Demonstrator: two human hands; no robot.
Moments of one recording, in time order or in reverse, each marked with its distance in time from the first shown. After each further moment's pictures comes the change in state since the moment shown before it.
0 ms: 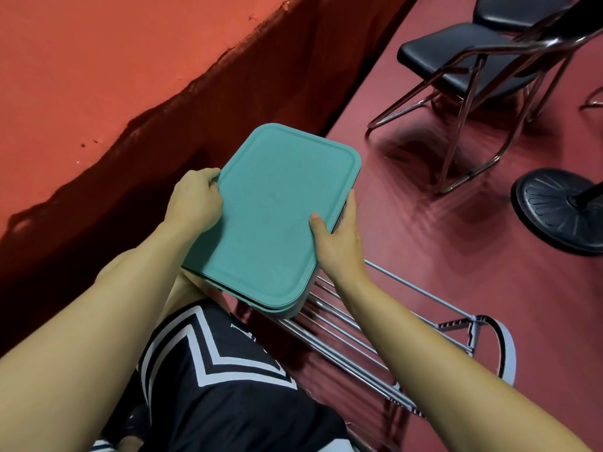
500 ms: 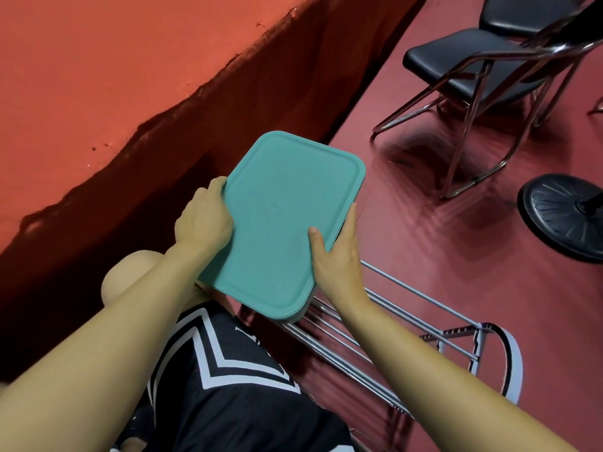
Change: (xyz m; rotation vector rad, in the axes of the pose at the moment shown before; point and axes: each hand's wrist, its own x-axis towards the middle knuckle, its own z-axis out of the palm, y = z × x) left_hand -0.009 -0.016 0.020 0.146 0.031 0.001; right_hand -0.011 0.014 0.012 -0.129 0.001 -0.043
